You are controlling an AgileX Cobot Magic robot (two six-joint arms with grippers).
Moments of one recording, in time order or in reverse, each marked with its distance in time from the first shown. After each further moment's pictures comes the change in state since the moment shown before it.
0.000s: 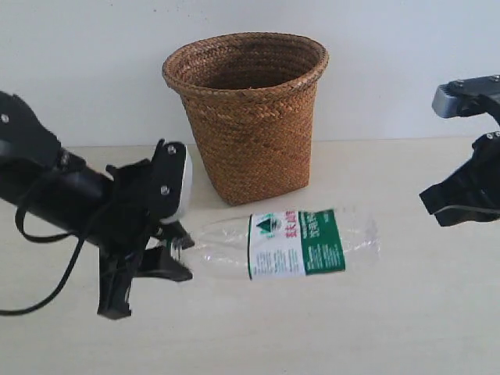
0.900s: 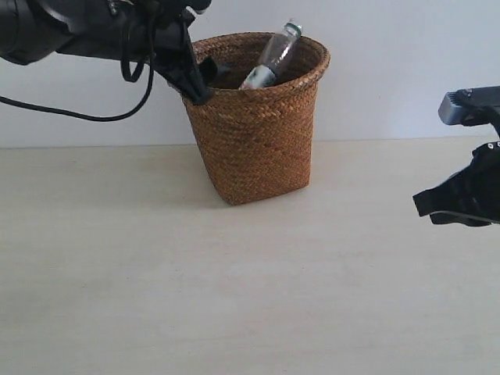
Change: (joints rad) left arm 0.014 0.196 -0.523 0.126 -0.452 -0.369; right arm -0.006 -0.010 0.097 0.117 -0.182 -0.057
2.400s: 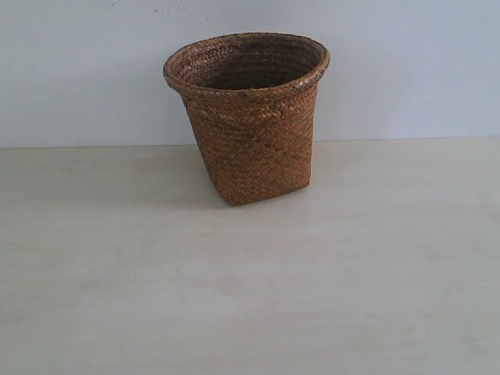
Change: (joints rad) left arm 0.074 -1.055 0.787 0.597 0.481 -1.127; right arm -0.005 -0.691 0.154 -0.597 -0.109 0.594
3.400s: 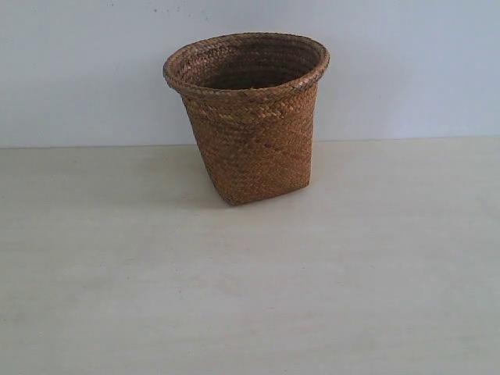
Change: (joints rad) left arm 0.000 -0.415 0.642 -0.163 -0.747 -0.167; right arm 0.000 -0.581 0.430 0.082 -0.358 0.111
